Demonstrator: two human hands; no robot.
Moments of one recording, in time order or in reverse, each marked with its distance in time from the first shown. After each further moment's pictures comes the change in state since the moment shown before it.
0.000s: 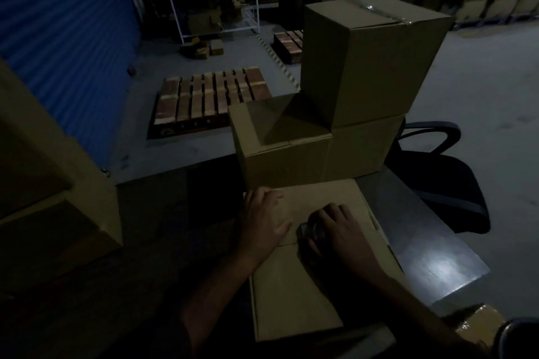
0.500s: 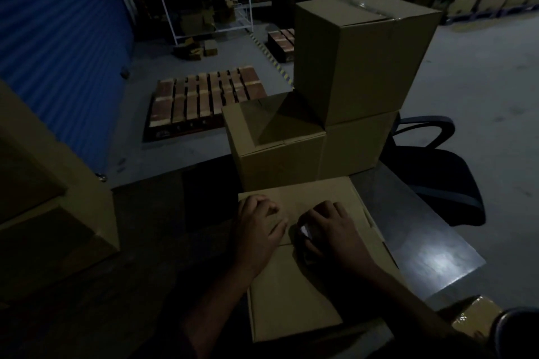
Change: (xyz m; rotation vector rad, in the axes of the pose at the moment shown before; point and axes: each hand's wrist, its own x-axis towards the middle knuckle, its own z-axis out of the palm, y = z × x) left_hand -0.014 -0.004 0.011 -0.083 0.107 -0.015; right_hand -0.001 0.001 -0.001 0.065 -0.048 0.006
